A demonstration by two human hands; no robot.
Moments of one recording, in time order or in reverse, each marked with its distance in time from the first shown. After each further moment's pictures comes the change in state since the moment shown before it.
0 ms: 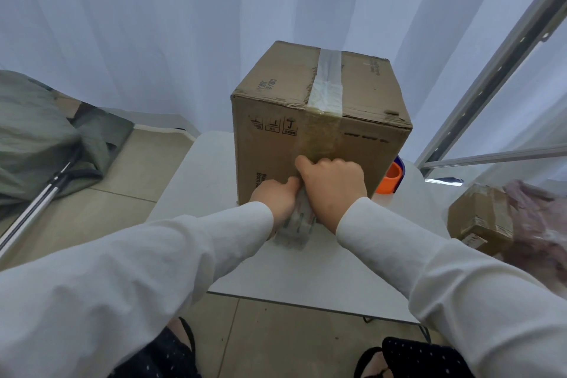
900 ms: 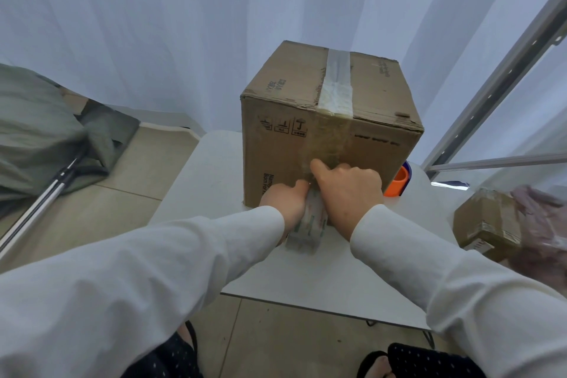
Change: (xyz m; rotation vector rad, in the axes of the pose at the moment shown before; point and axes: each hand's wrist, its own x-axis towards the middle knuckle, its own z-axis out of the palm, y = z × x) left_hand 0.006 -0.005 0.007 -0.061 0.000 -0.021; right_hand -0.007 0.008 0.003 -0.002 -0.052 0.047
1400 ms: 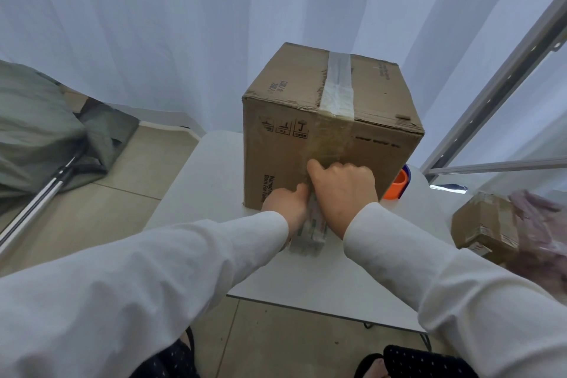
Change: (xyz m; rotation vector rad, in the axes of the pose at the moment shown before) left_hand -0.003 -0.002 0.006 -0.016 0.032 0.008; right_hand 0.007 -0.005 -0.002 -0.038 -0.014 -0.016
